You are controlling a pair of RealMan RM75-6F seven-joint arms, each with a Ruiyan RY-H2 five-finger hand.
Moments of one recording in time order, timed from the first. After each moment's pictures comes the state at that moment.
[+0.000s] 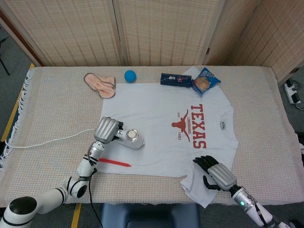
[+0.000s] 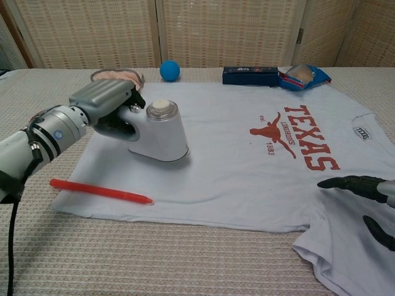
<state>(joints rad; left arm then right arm) -0.81 -1.89 -0.22 -0.82 1.36 1.07 0.06 0.37 -1.41 -0.17 -1.34 -1.68 1.12 0.22</state>
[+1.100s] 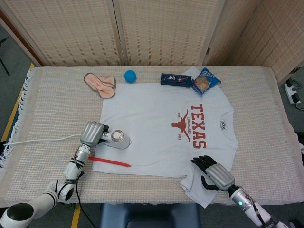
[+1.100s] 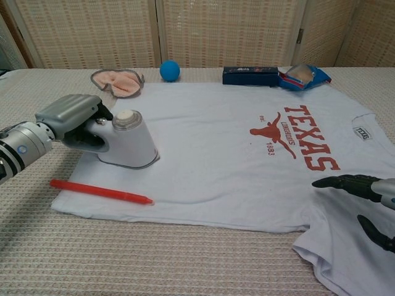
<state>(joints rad) -0.71 -1.89 -0.09 -0.68 1.44 1.08 -0.15 0.38 -1.40 -0.17 -1.38 -1.68 1.11 0.19</state>
